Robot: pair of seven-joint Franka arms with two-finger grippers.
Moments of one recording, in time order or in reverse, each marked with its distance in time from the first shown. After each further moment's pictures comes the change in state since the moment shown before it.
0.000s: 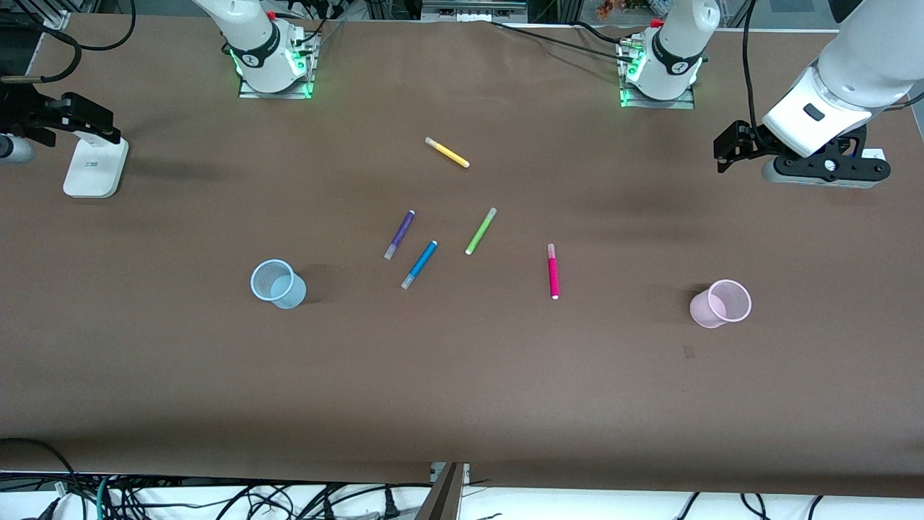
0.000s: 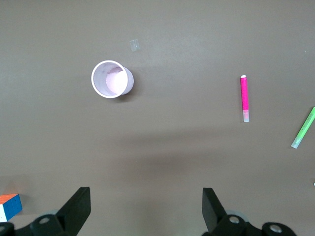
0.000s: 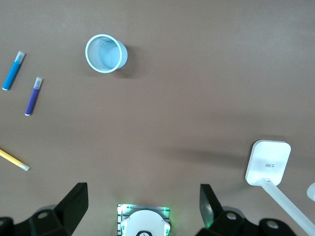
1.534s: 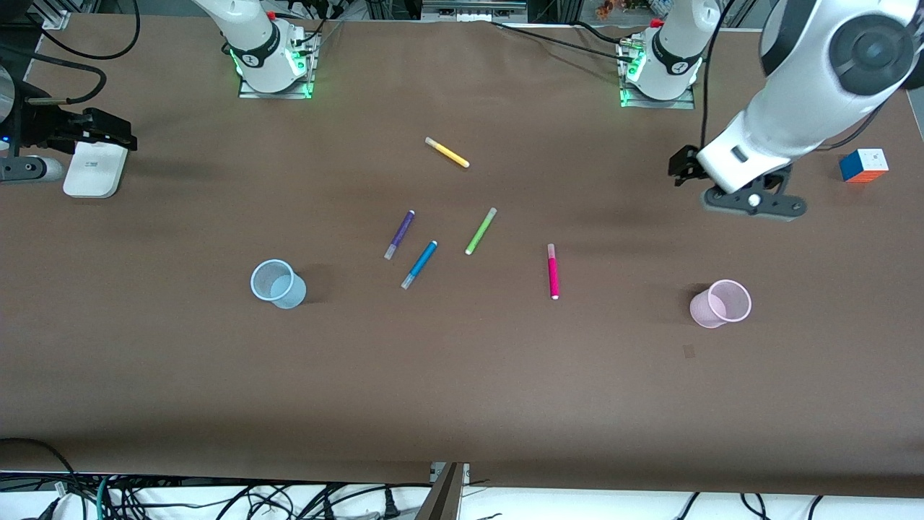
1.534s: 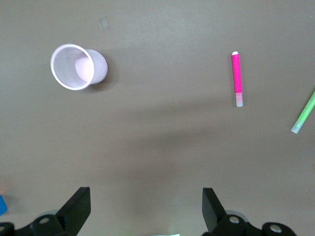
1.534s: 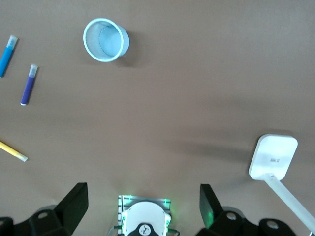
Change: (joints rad) left arm -0.023 0.140 -0.071 -0.001 0.000 0.008 -0.059; right arm 0.010 0.053 0.012 0.002 0.001 -0.013 0.000
